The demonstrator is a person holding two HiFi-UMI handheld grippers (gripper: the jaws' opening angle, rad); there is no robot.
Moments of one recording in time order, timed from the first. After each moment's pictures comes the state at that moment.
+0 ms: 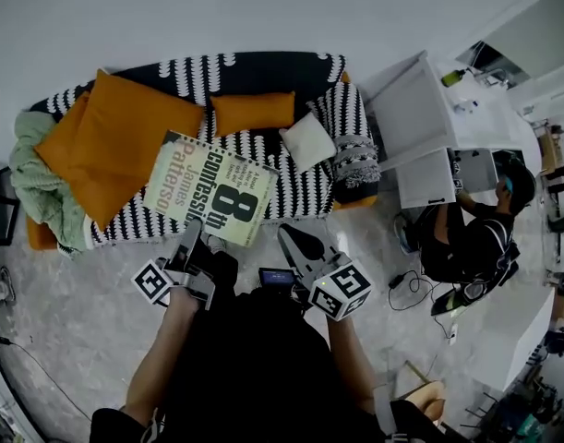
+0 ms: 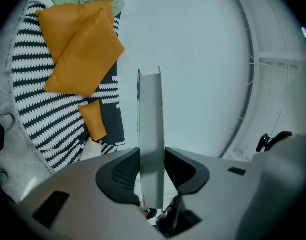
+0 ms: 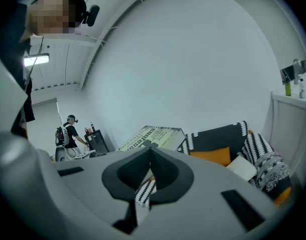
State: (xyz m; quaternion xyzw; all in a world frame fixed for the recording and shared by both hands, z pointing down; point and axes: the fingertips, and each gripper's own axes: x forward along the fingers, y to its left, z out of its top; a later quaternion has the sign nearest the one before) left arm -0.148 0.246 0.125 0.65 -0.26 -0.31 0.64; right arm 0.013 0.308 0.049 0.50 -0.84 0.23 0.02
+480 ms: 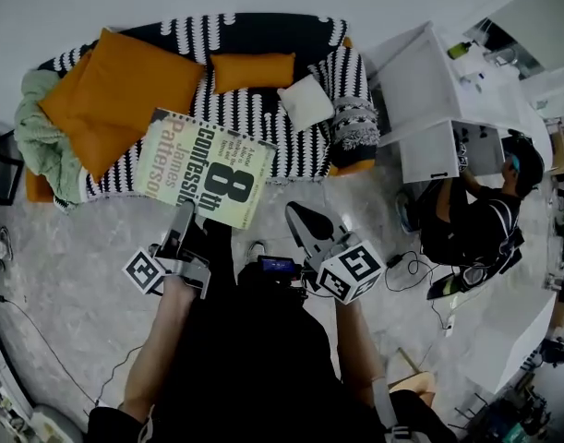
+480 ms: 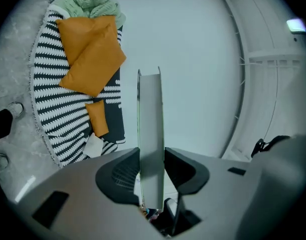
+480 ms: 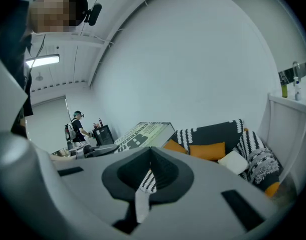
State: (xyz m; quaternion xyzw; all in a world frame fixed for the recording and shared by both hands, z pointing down) left arm -0.122 0.356 0.103 0.64 -0.29 -0.33 0.63; right arm 0.064 0.404 0.051 0.47 -0.85 0.23 0.04
